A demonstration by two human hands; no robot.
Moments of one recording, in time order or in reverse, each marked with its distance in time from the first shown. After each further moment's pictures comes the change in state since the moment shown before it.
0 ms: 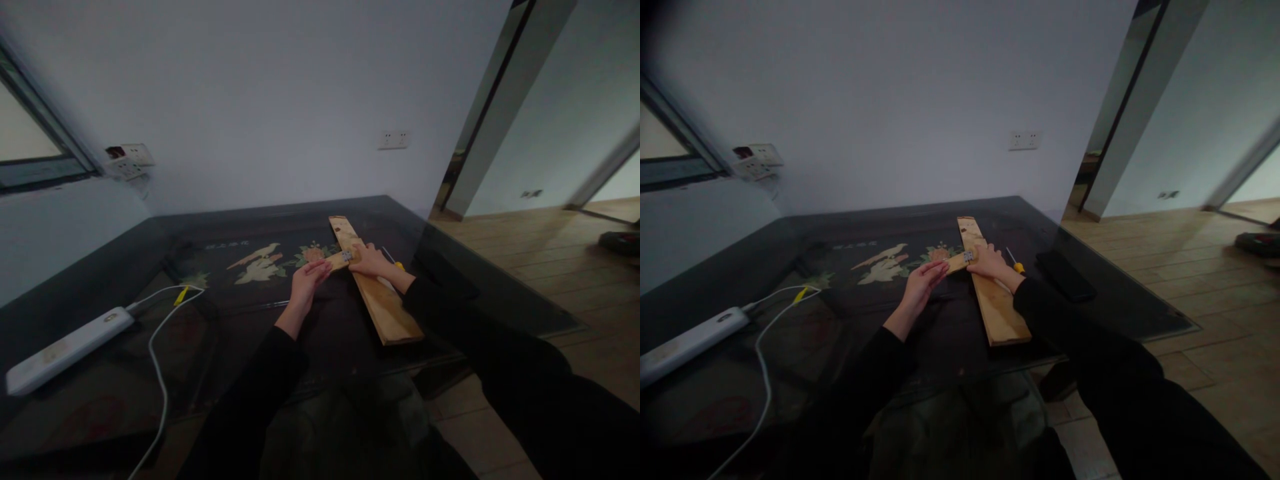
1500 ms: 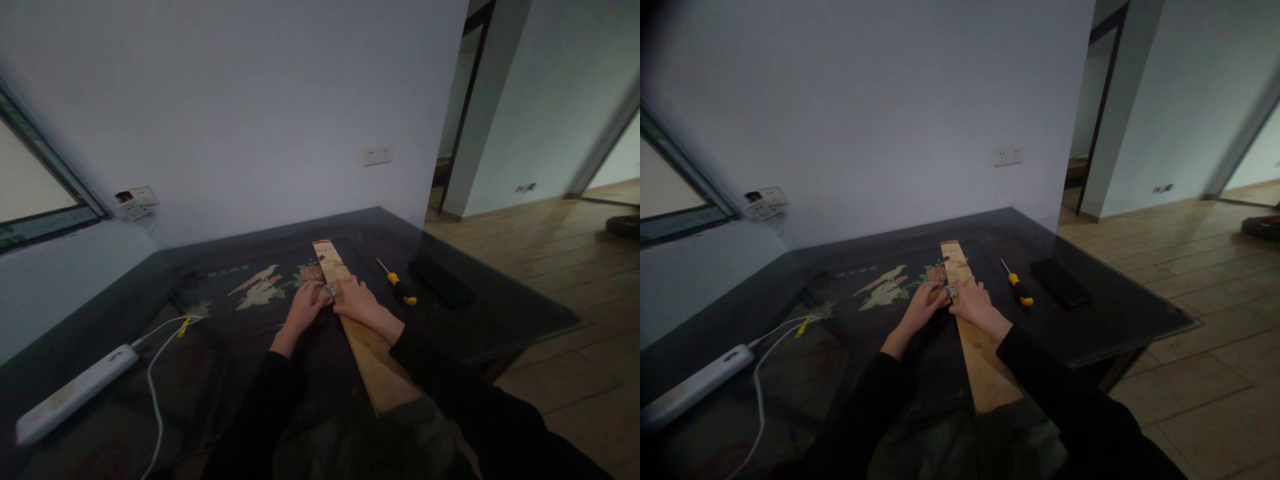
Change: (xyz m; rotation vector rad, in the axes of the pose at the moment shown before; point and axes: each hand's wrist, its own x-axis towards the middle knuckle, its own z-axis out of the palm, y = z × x) left_hand 0.021 -0.017 -0.020 1.190 -0.258 0.627; right_hand -0.077 -0.029 0.001 0.034 0.021 -0.089
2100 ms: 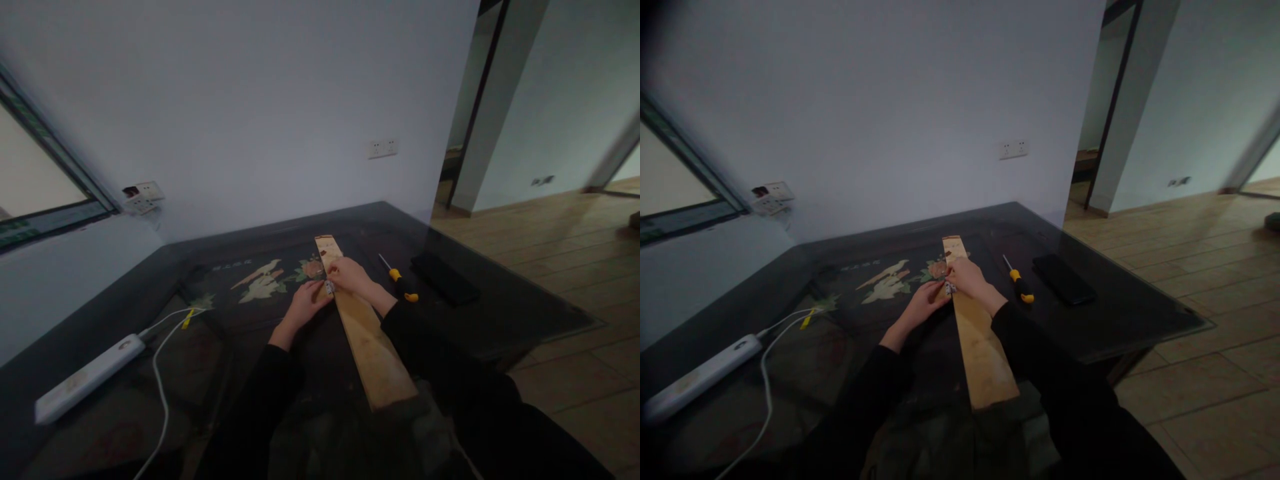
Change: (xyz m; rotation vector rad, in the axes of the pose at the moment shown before) left_hand -0.001 -0.007 0.005 0.057 -0.119 -0.013; right_hand 0.049 0.009 -0.023 0.116 0.080 -0.216
